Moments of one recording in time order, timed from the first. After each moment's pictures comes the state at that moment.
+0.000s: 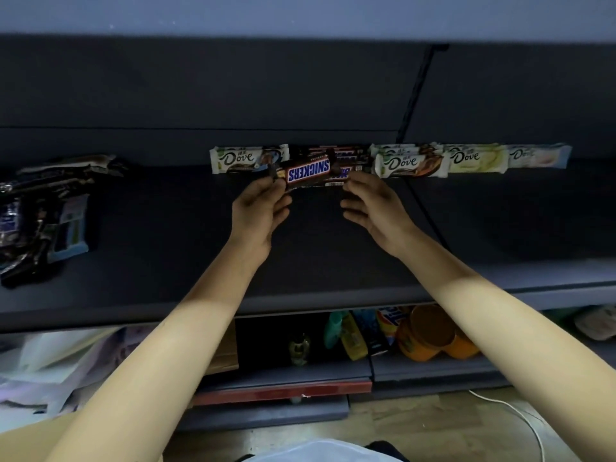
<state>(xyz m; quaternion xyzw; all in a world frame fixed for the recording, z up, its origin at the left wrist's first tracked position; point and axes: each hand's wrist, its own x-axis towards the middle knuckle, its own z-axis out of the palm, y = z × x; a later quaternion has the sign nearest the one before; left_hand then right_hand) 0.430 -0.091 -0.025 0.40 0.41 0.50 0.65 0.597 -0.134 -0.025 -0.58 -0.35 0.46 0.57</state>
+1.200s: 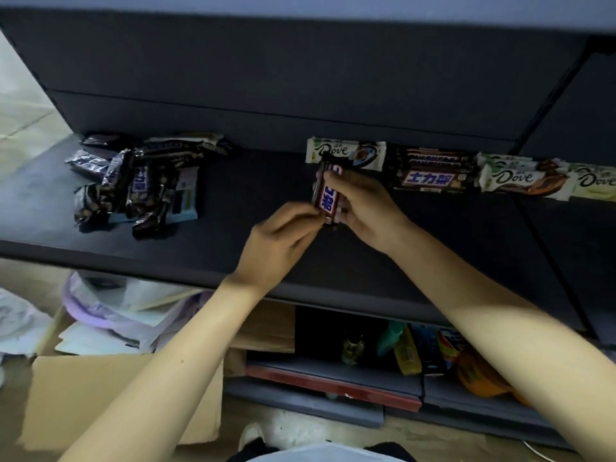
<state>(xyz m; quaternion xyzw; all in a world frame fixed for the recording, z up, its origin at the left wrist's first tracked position) 0.316 -0.094 -0.071 0.82 0.26 0.50 -0.02 0.465 -0.092 -0.013 -0.45 -0.43 0.62 0.48</state>
